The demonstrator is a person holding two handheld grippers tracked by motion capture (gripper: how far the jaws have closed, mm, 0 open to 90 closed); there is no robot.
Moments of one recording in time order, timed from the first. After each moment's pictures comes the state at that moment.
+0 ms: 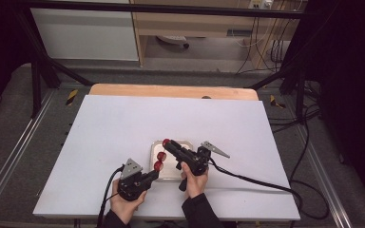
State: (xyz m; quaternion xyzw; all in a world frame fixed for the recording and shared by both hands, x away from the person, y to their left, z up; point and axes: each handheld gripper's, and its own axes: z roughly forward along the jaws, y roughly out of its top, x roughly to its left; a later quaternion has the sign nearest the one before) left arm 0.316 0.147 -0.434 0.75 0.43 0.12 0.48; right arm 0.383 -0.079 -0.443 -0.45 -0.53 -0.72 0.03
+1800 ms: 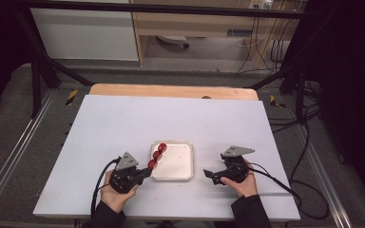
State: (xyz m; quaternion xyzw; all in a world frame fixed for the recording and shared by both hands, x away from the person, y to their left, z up) left arm 0.335 0.167 -0.418 0.81 0.39 0.11 0.43; right arm 0.379 -0.200 -0.452 -0.38 -0.81 -0.43 -0.12
